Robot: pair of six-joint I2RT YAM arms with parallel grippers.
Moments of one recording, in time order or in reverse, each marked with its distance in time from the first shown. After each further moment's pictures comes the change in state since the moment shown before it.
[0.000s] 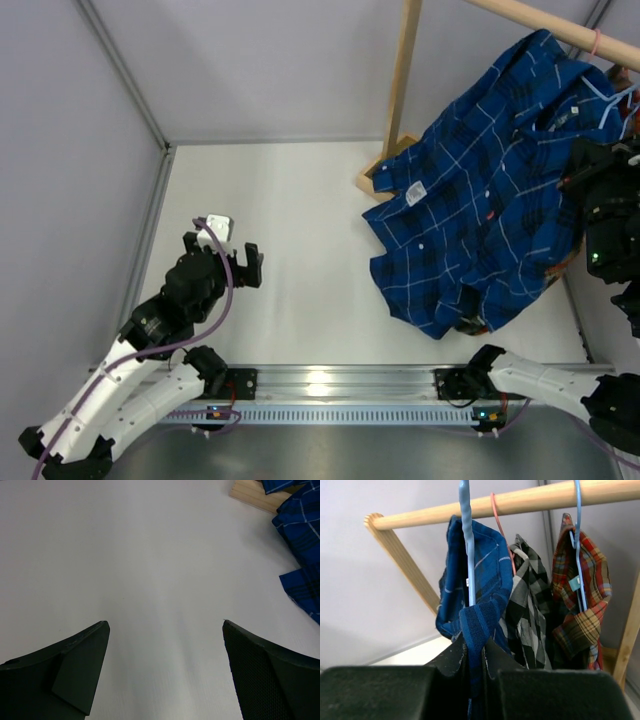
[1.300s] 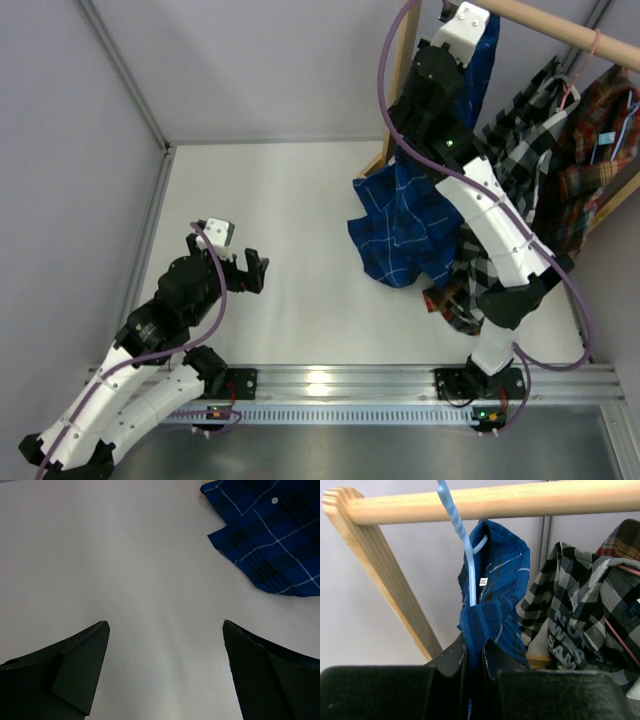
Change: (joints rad) left arm 0.016 -0.042 -0.008 0.007 0.132 0.001; right arm -0.068 0.853 0.385 0.538 0.251 -0.283
